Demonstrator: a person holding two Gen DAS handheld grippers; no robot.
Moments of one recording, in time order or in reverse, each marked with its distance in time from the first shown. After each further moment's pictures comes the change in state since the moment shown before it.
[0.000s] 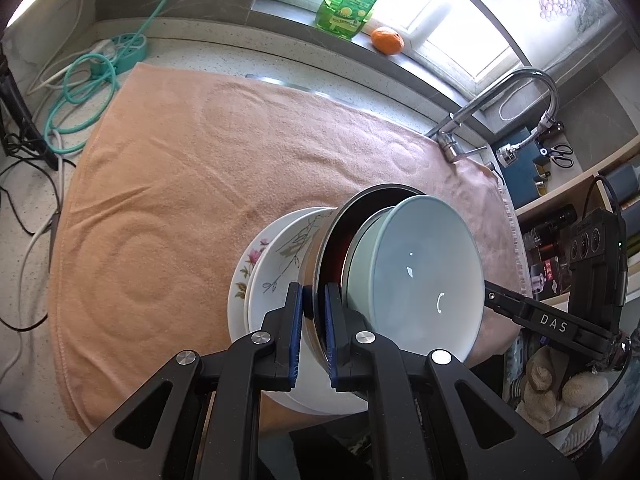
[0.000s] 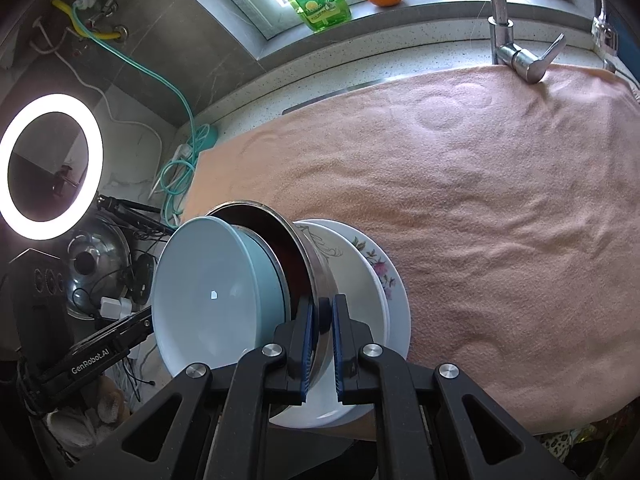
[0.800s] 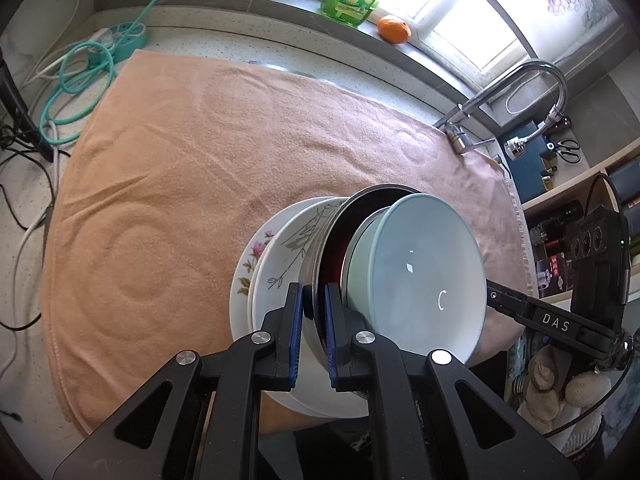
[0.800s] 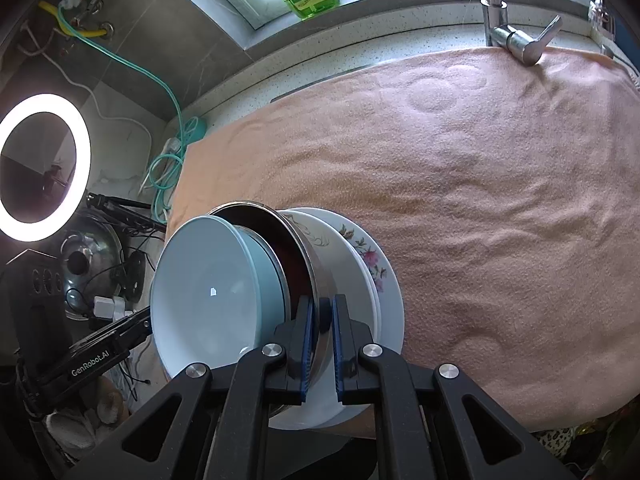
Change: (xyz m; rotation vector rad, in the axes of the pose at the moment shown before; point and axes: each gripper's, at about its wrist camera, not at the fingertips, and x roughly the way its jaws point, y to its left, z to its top) left arm 0.014 0.006 0.000 -0.006 0.029 0.007; right arm 0.014 -0.008 -0.003 0.024 0.029 -0.012
